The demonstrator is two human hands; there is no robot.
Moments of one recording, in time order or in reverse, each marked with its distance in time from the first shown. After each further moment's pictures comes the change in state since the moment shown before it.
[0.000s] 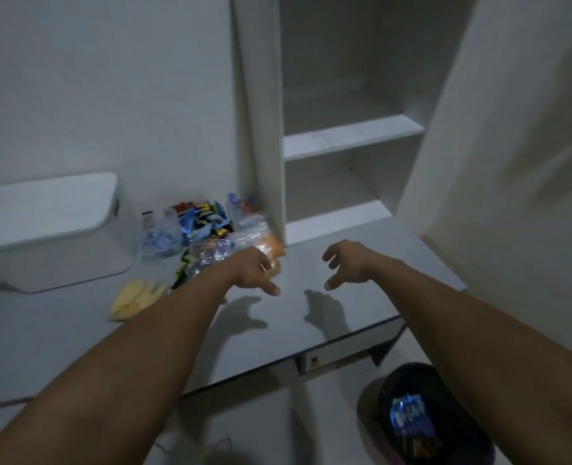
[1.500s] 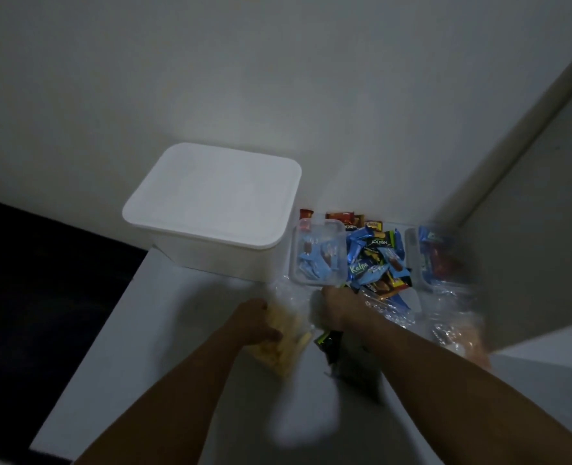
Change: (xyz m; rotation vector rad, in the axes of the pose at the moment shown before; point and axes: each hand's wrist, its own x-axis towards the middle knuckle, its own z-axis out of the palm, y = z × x) left_hand 0.049 -0.345 -0.063 -0.275 0.190 -0.545; right_hand 0.294 -0.296 0.163 -0.428 -0.223 -0.328
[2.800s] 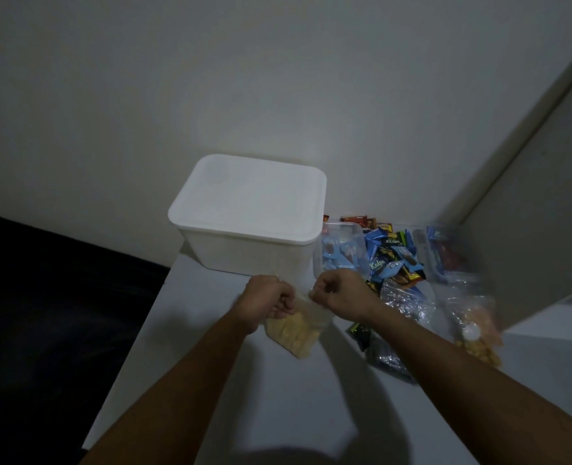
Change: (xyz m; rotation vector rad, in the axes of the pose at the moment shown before) left_hand -0.065 -0.023 -0.072 -0.878 -0.002 0.022; right_hand -0.068 -0.092 -0.021 0.481 0.323 -0.183
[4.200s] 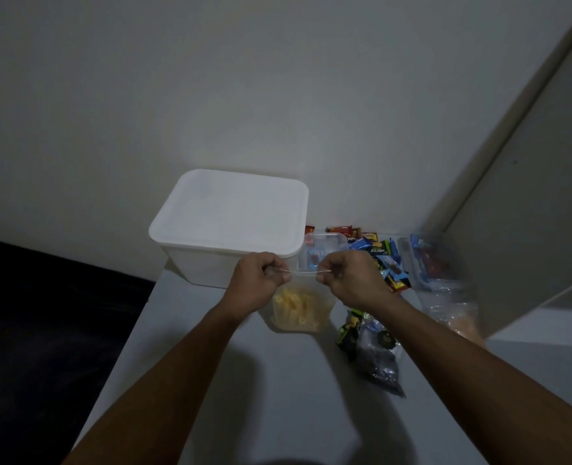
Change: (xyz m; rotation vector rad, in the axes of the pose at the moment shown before) left_hand -0.001 0.042 0.008 0.346 0.170 0.564; right_hand 0.000 -0.002 -0.055 -0.079 0.233 -0.033
